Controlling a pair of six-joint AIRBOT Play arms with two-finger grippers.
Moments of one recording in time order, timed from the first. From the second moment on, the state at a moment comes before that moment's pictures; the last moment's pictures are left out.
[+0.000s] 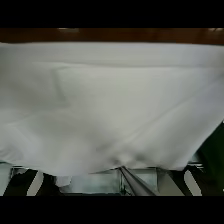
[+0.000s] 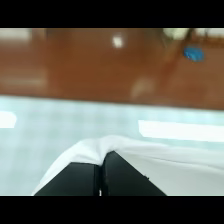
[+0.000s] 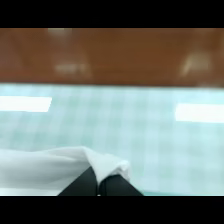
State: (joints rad) left arm 0.20 -0.60 1.56 1.26 -1.35 -1.57; right arm -0.24 -0.64 1.52 -1.15 1.43 1.48
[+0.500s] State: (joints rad) left arm 0.14 -1.30 1.34 1.08 -1.00 -1.52; right arm -0.24 -1.26 1.27 -0.88 1.08 1.29
